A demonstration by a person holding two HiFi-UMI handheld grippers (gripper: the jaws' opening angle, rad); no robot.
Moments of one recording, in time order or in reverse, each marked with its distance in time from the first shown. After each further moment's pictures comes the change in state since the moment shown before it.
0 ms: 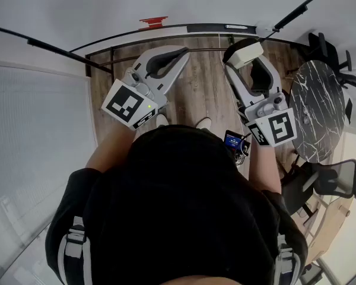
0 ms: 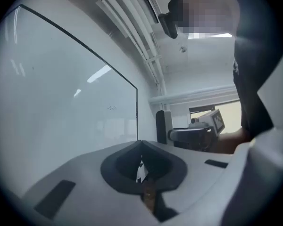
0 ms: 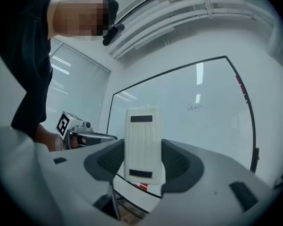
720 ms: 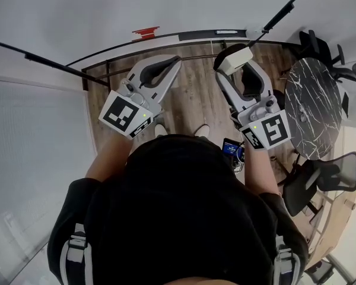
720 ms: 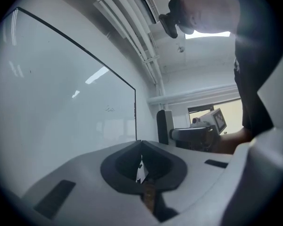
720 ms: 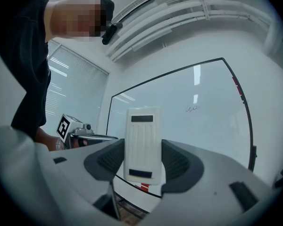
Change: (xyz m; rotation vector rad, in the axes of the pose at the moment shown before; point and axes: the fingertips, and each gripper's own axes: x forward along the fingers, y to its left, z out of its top) left arm -0.005 -0.009 0.005 0.019 -0.004 -0.008; right arm -0.010 0.009 0.006 0.026 -0.017 -0.015
